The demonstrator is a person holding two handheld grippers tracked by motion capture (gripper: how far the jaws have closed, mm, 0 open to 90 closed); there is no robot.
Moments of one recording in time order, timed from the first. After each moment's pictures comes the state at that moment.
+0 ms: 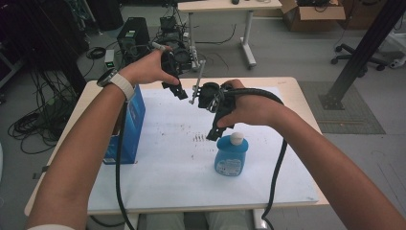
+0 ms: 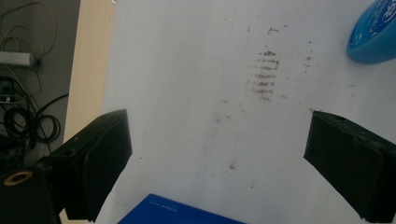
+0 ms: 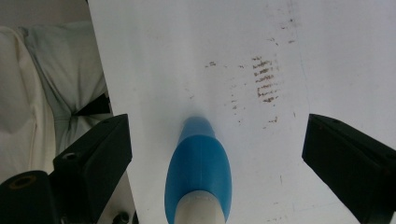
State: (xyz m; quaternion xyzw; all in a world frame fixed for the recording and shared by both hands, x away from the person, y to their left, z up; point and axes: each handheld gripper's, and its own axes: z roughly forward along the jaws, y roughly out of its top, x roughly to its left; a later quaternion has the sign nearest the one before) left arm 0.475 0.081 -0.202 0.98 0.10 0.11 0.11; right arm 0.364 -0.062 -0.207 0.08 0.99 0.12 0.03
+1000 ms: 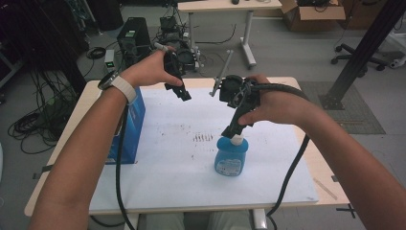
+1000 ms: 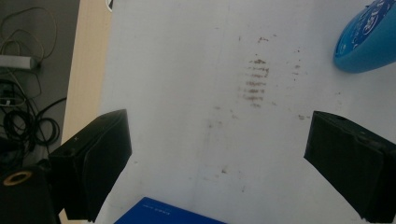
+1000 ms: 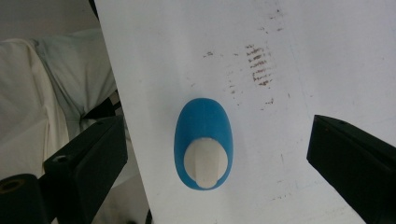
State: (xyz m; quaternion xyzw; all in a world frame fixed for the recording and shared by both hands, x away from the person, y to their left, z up) left arm 0.463 0.074 -0.196 0.98 0.10 0.11 0.12; right arm 0.352 -0.107 -0.184 0.11 0.98 0.15 0.03
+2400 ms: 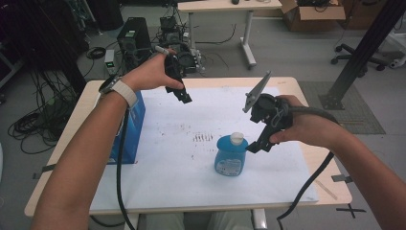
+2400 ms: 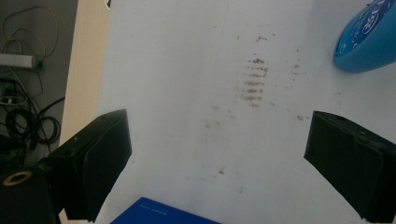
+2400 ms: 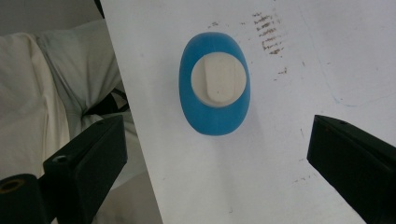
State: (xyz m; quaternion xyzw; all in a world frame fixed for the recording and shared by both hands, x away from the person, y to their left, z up) left arm 0.457 0.071 -0.203 0.98 0.11 0.12 0.12; right arm 0.334 -0.173 -0.222 0.13 0.97 0.19 0.02
